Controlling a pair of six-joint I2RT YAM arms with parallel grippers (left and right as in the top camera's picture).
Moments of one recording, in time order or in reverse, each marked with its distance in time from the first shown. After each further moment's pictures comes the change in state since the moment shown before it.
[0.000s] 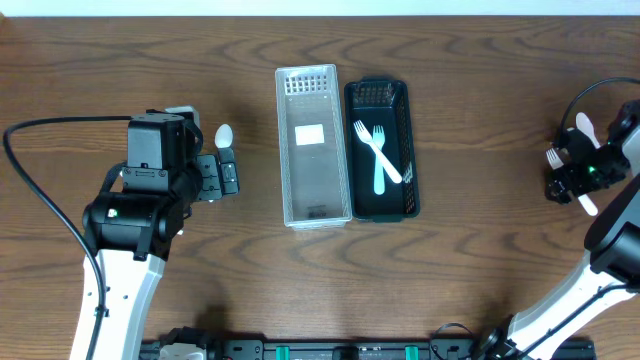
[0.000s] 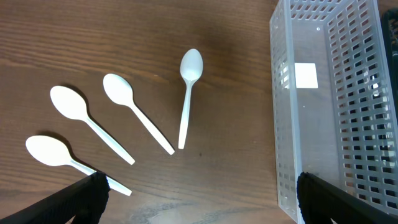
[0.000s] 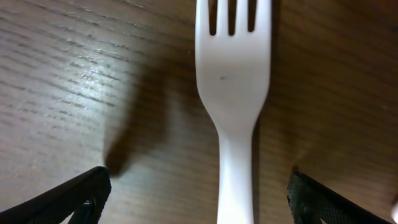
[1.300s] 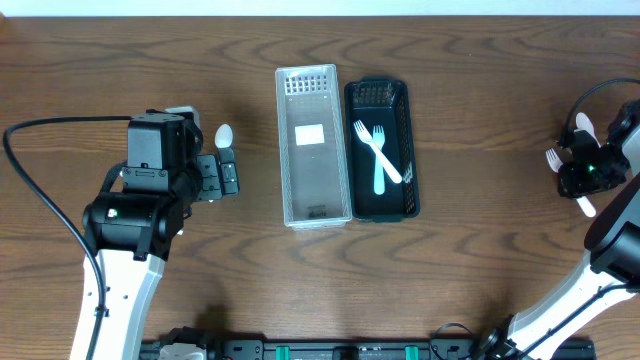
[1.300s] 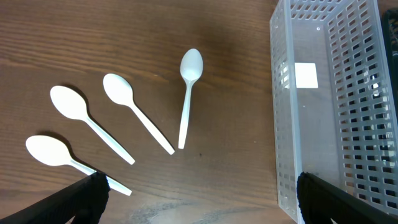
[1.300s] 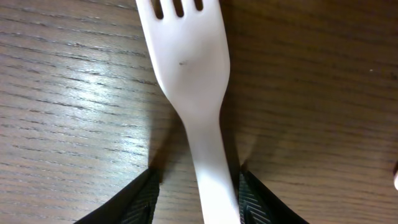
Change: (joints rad) left arm 0.000 0.000 0.000 0.000 0.000 0.000; right arm 0.000 0.000 0.000 0.006 0.042 0.136
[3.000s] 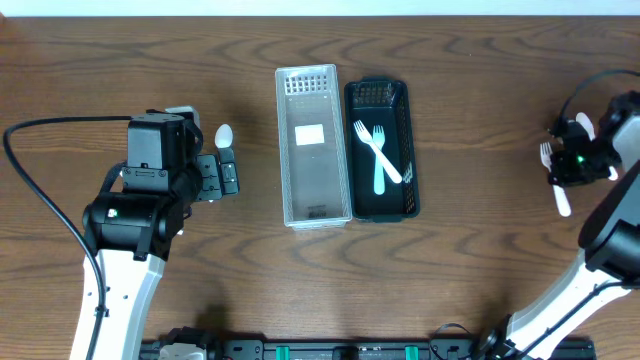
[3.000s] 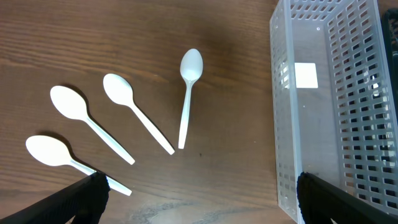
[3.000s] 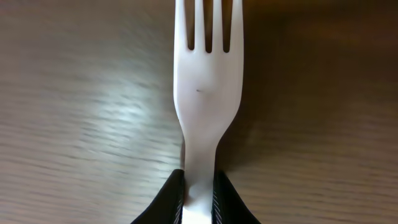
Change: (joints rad) left arm 0.000 0.000 0.000 0.000 0.000 0.000; right arm 0.066 -0.001 0.030 -0.029 -0.105 0.163
